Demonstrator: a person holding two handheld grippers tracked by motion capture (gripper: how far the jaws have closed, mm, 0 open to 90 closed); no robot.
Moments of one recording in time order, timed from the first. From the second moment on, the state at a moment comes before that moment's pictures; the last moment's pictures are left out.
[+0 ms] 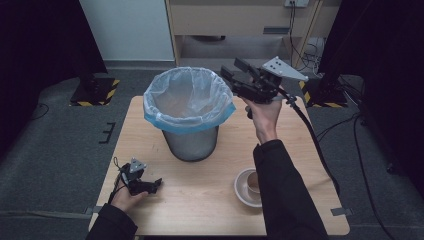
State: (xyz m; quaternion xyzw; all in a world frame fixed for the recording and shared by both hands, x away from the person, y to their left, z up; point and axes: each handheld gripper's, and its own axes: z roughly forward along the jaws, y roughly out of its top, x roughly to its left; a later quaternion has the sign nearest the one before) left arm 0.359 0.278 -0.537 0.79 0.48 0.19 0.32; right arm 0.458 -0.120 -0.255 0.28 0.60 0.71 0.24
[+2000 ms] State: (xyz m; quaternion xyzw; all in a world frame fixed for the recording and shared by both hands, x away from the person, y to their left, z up) left arm 0.358 0.278 -0.536 0.79 0.48 0.19 0.32; right arm 0.346 -0.253 -0.441 0.38 0.75 0.51 0.15
